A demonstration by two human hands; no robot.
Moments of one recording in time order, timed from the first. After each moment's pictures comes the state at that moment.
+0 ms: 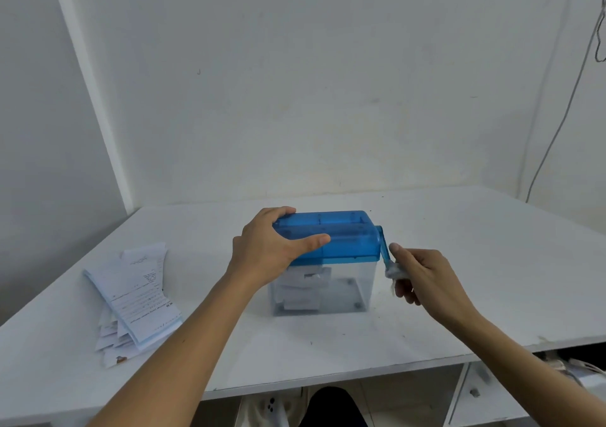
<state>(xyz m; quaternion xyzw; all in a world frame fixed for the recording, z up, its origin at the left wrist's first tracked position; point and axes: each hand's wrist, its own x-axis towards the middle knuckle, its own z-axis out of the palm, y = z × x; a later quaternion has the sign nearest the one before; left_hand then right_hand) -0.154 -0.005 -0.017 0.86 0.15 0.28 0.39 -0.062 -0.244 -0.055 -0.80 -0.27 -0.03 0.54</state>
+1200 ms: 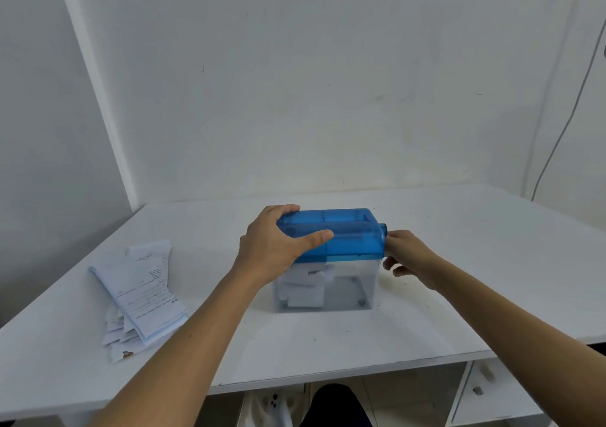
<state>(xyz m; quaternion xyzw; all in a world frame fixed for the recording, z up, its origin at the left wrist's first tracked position) -0.156 -0.004 -0.017 0.86 0.15 0.27 0.41 0.002 -0.207 -0.045 -0.83 -0.19 0.16 0.50</state>
